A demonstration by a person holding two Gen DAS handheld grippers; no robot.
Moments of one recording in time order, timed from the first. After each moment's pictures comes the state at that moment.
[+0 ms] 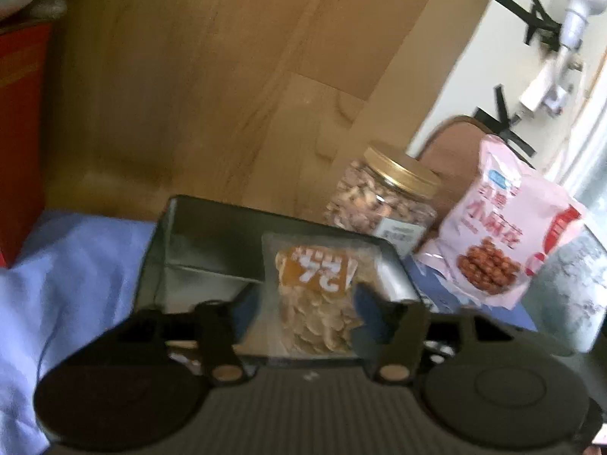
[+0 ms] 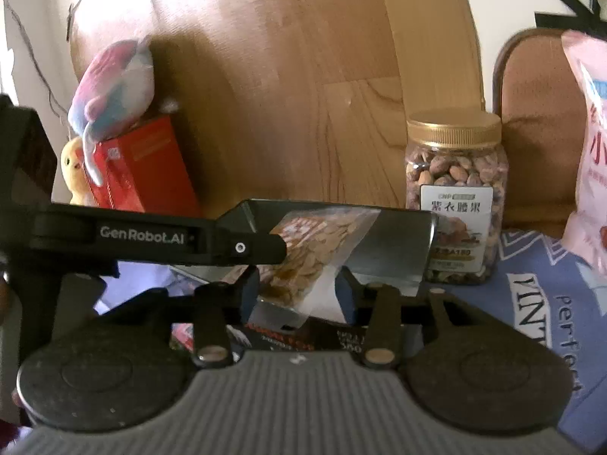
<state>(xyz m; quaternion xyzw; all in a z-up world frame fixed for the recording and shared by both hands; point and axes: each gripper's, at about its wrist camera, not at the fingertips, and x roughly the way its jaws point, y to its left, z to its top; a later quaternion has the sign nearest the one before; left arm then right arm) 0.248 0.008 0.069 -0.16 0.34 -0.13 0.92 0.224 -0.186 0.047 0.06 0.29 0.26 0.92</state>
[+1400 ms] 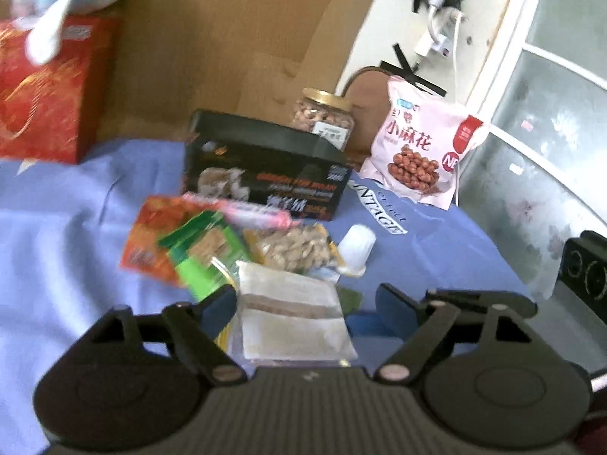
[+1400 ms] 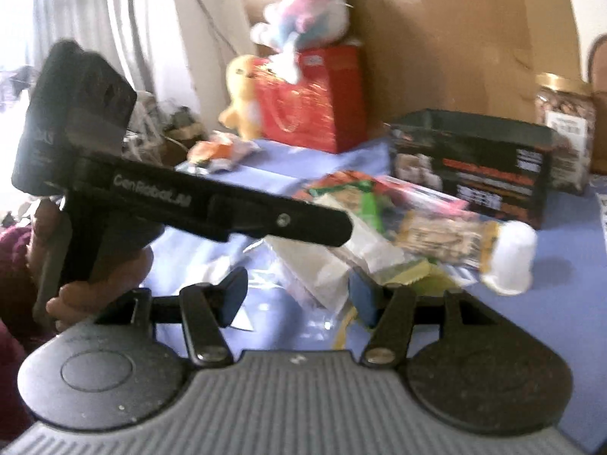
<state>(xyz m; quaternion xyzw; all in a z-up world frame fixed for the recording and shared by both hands) 0.011 0.038 0.048 -0.13 0.32 -0.19 0.92 0.022 -0.163 0.027 0.01 0.27 0.45 0.85</state>
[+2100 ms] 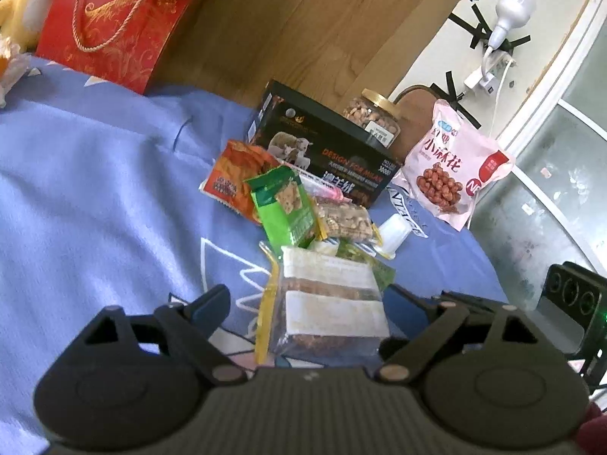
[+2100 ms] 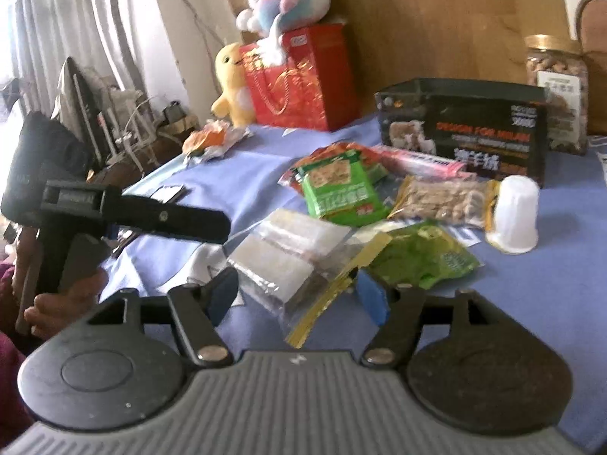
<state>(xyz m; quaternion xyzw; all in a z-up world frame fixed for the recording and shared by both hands) -0.011 0.091 0.016 -0.23 0.33 -0.17 0.90 0.025 -0.168 0.008 0.03 0.32 0.44 0.84</state>
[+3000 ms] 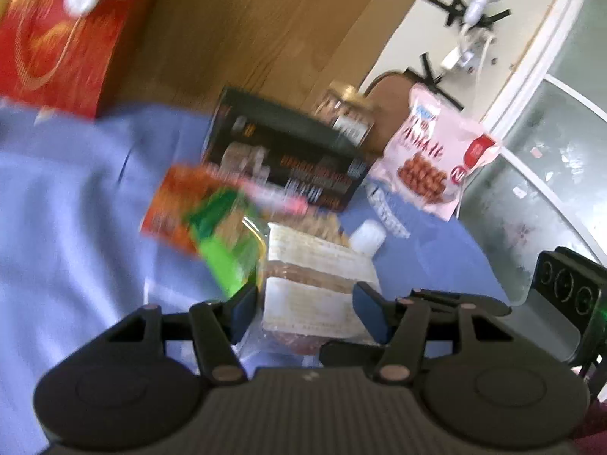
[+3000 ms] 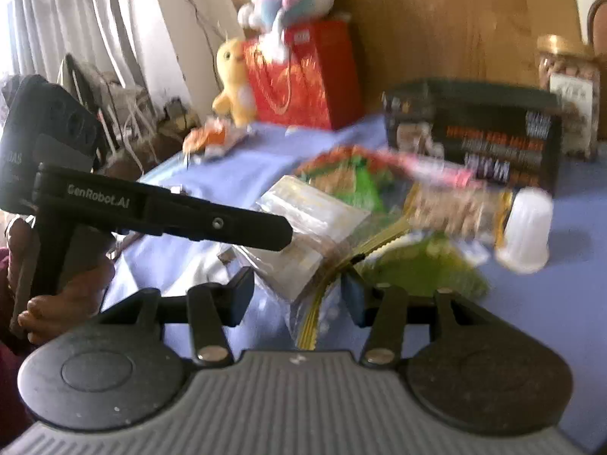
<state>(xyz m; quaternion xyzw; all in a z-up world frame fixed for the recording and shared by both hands) 0.021 0.053 0.048 -0.18 0.34 -0.19 0.90 0.043 -0.164 0.022 0.03 0.31 0.43 0.85</state>
